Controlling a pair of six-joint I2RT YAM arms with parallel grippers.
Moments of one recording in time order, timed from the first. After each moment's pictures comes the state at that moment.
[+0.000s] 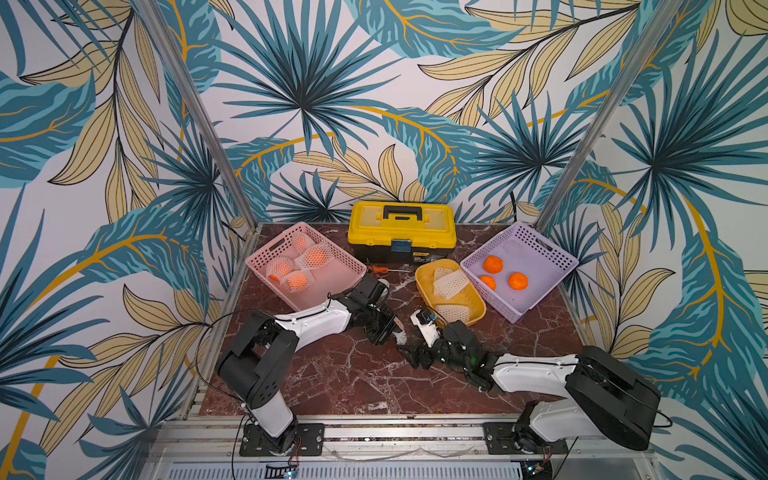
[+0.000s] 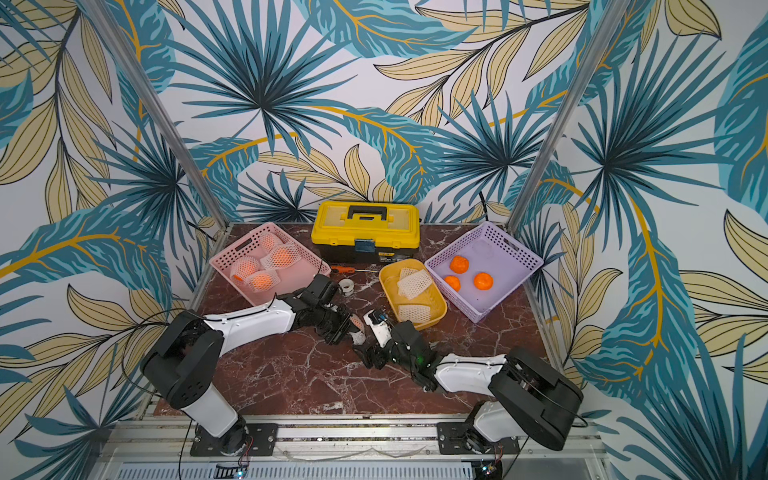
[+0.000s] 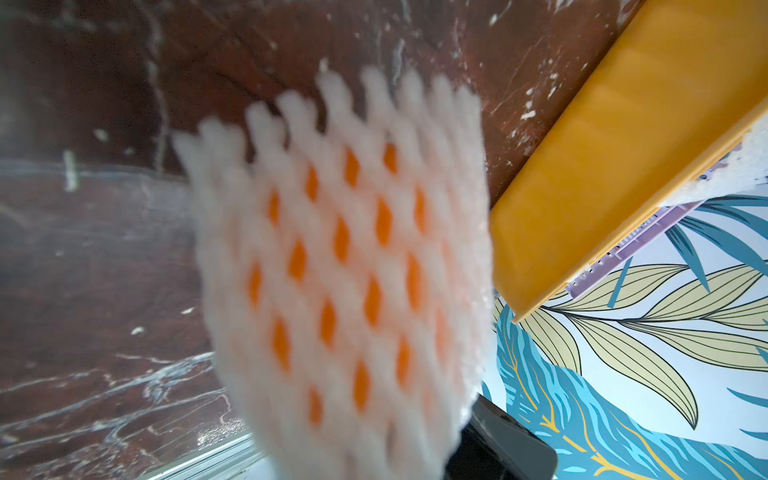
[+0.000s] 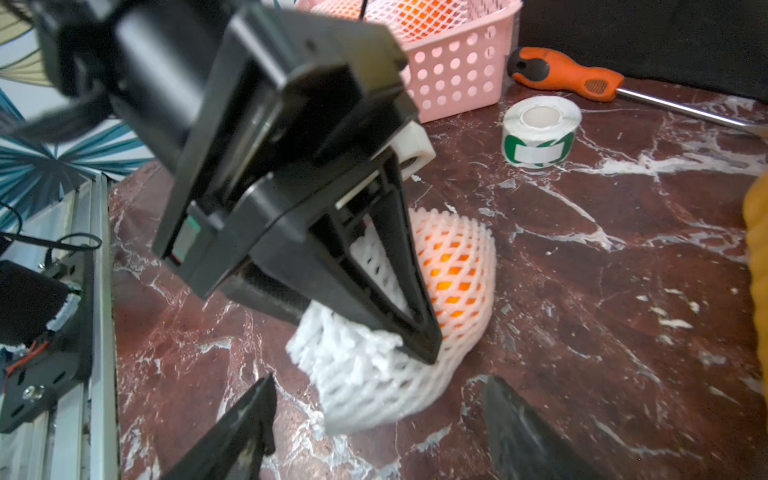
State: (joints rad) left arm -0.61 1.67 0.97 -0.33 0.59 -1.49; right arm 0.82 1.42 0.37 0.61 -0.12 0.19
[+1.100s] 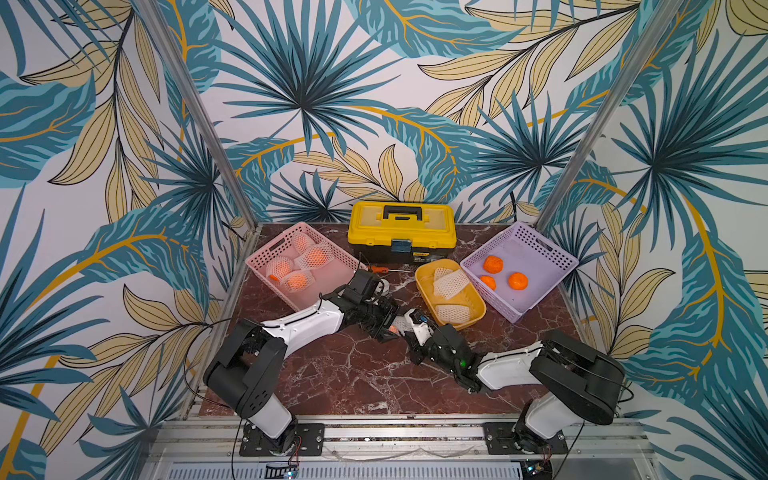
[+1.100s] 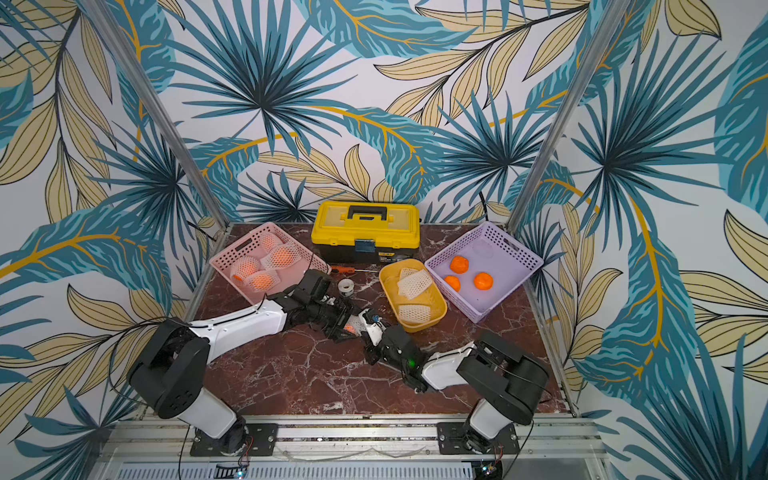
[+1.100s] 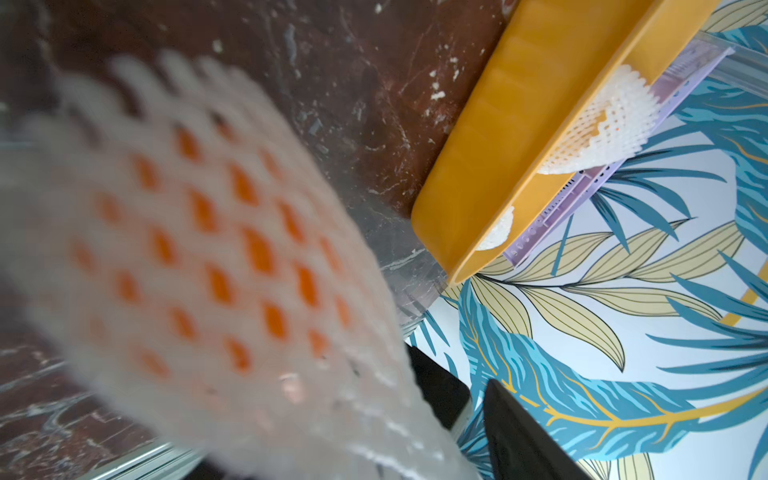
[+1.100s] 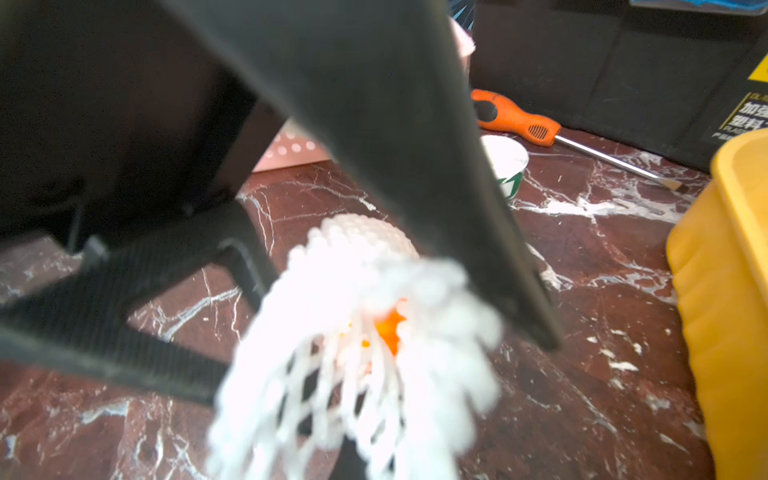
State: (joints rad) left arm -0.58 1.60 0.96 -0.28 0.64 -1.50; right arm 0.86 1.58 0.40 0.80 0.08 0.16
